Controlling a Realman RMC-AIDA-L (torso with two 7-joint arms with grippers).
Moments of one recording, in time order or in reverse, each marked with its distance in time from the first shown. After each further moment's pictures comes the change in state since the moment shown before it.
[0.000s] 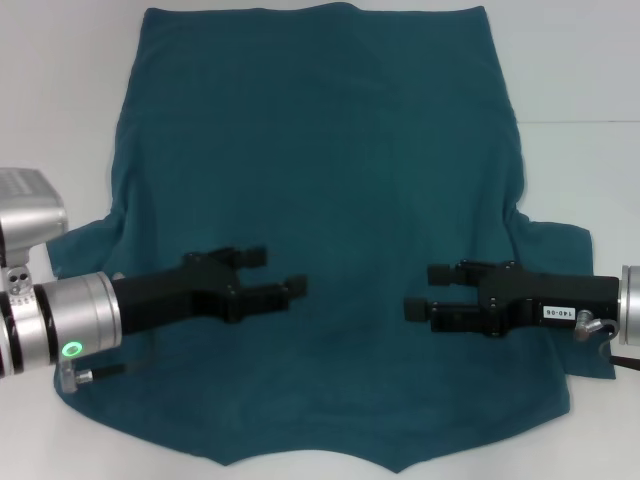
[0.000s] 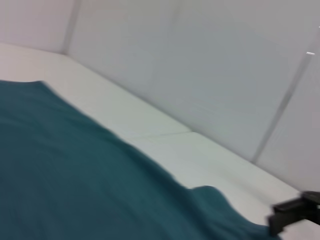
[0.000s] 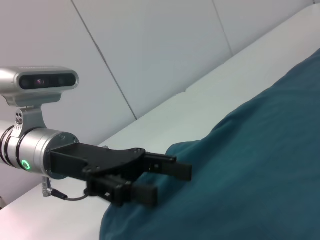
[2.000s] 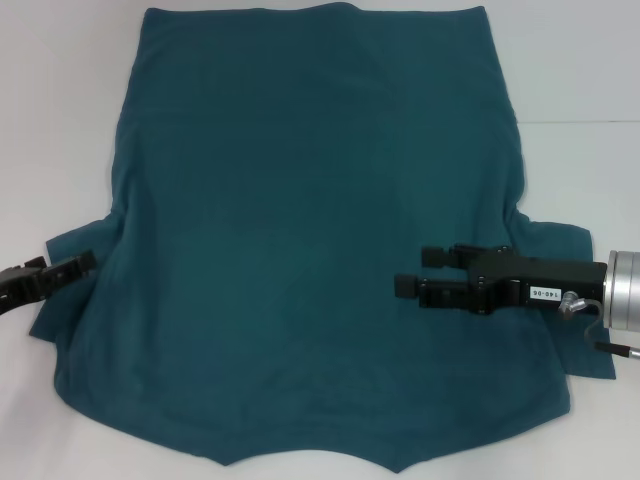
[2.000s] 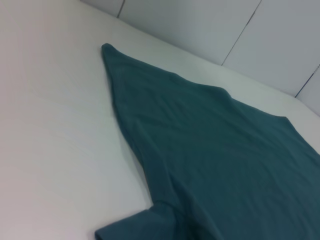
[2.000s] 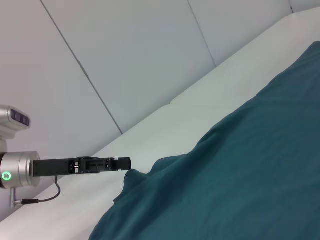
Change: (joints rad) left arm 0.163 0.000 -0.276 0.186 0.115 -0.222 -0.289; right arm 0.019 0.014 0.003 0.008 0.027 0.057 0.037
